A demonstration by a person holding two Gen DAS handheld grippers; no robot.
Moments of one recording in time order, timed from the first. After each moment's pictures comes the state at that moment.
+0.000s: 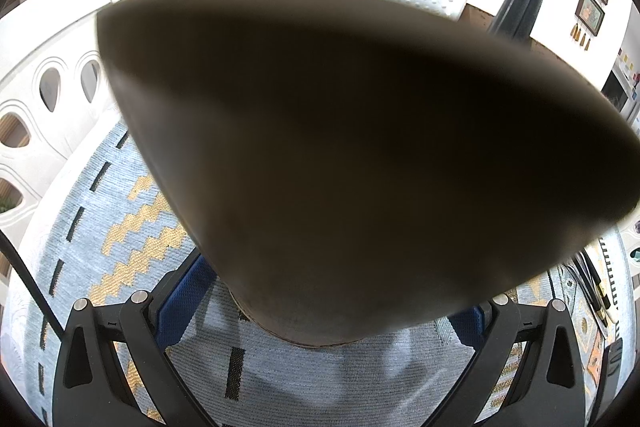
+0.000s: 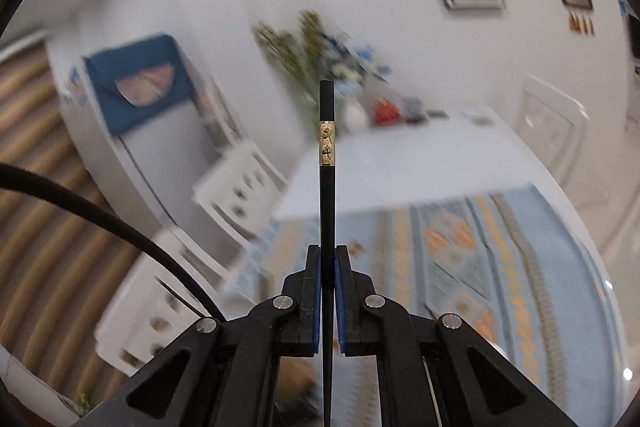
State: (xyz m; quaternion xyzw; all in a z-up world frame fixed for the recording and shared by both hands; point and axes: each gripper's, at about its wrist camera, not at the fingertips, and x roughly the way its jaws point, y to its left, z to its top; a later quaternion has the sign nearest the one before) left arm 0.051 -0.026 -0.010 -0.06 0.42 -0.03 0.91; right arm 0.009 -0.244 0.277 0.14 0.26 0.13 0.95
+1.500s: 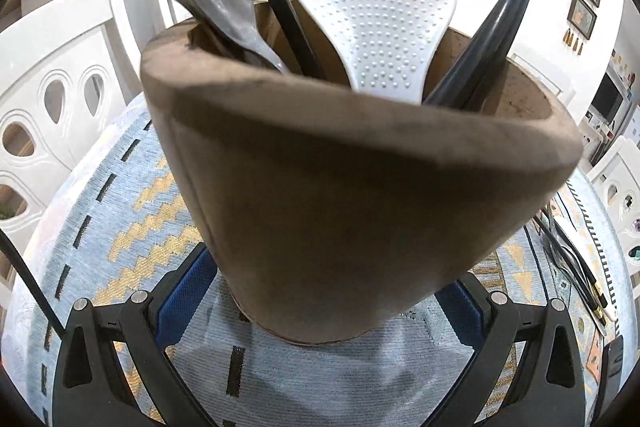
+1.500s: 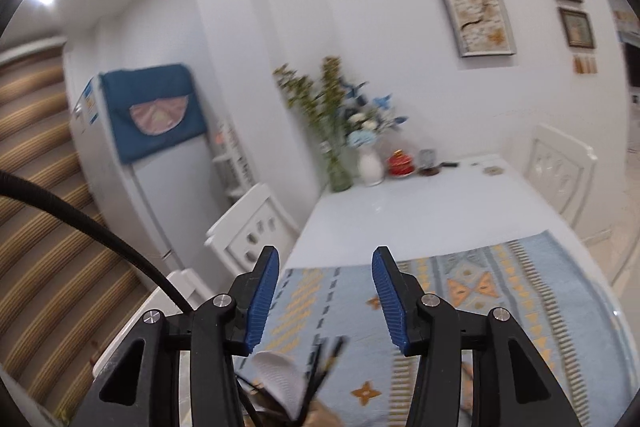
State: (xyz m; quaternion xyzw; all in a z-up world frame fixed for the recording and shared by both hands) left arm 0.042 -0.040 -0.003 -0.06 0.39 -0.03 0.92; right arm 0.004 -0.229 0.284 0.12 0.20 0.07 0.97
